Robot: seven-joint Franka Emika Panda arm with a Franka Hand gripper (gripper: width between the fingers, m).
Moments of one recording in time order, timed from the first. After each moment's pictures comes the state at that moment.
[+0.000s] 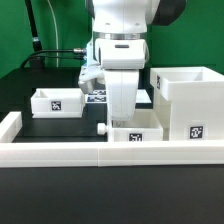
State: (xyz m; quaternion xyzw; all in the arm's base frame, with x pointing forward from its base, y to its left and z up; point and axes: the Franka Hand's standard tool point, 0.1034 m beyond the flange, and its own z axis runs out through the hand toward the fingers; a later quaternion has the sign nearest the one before) arm 0.542 -0.018 0.014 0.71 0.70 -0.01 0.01
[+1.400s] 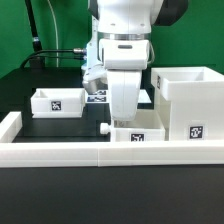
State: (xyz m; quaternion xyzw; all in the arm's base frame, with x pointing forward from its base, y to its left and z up) arm 0.542 -0.011 0.014 0.73 0.69 -0.01 0.01
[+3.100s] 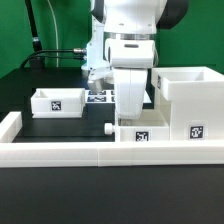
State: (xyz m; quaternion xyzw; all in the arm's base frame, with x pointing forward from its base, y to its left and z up) arm 0.541 -0.003 0.012 0.72 0.69 0.00 0.03
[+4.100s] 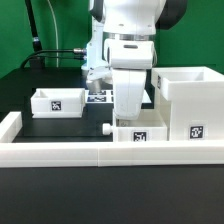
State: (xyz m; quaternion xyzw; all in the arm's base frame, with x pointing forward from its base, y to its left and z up) arm 0.540 -0.007 0.011 0.72 0.69 -0.01 0.03
